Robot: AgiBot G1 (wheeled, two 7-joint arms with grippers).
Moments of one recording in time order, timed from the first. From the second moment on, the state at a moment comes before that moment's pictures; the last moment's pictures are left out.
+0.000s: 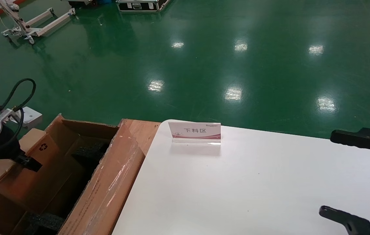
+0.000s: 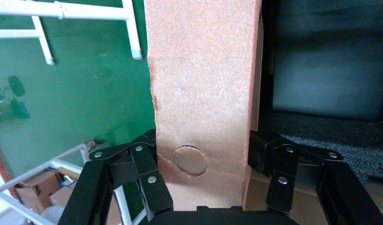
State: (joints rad) left arm -2.42 0.51 2.34 -1.25 1.75 1.24 -1.71; right arm 1.08 -0.60 -0.30 1.28 -0.72 -1.49 0.18
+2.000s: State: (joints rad) left arm -2.25 0.62 2.33 -0.98 1.74 1.07 -1.64; right arm 1.08 -0.60 -0.30 1.28 -0.72 -1.49 0.18
